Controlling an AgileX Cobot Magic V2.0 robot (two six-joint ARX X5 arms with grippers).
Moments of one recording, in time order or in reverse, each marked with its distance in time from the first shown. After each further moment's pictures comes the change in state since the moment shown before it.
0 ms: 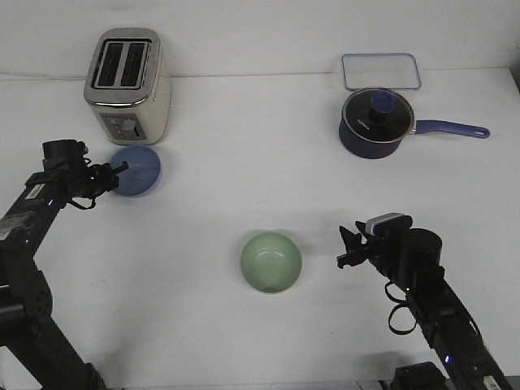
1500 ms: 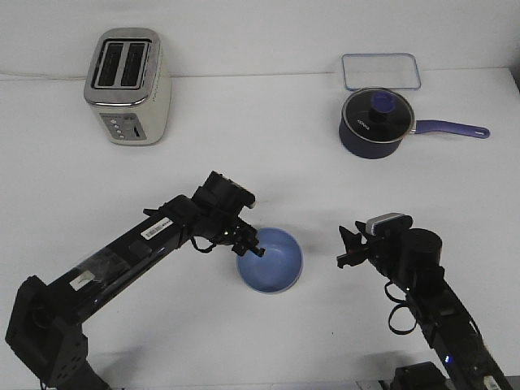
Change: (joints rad) left arm -0.822 -0.127 -0.002 -0.245 0.097 0.229; right arm 0.000 0.000 0.000 0.002 -0.003 0.007
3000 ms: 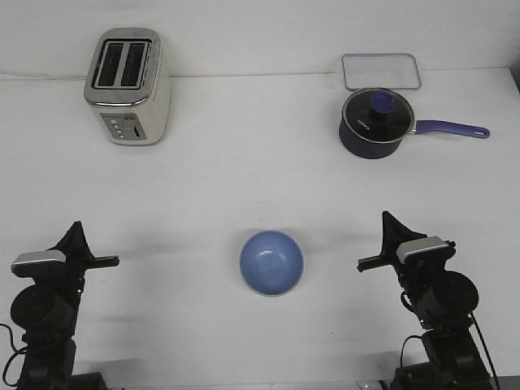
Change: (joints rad) left arm 0.736 -1.237 -1.036 0.836 -0.372 -0.005; right arm 0.000 -0.372 -0.103 0.164 0.240 -0.050
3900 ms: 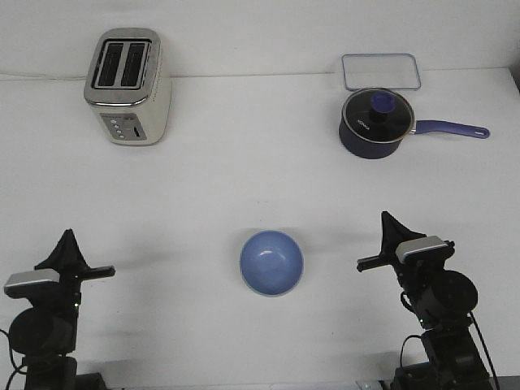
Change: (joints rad) left arm -0.007 -0.196 -0.091 -0.026 -0.041 -0.002; right arm 0.000 0.001 0.000 -0.001 -0.003 0.000
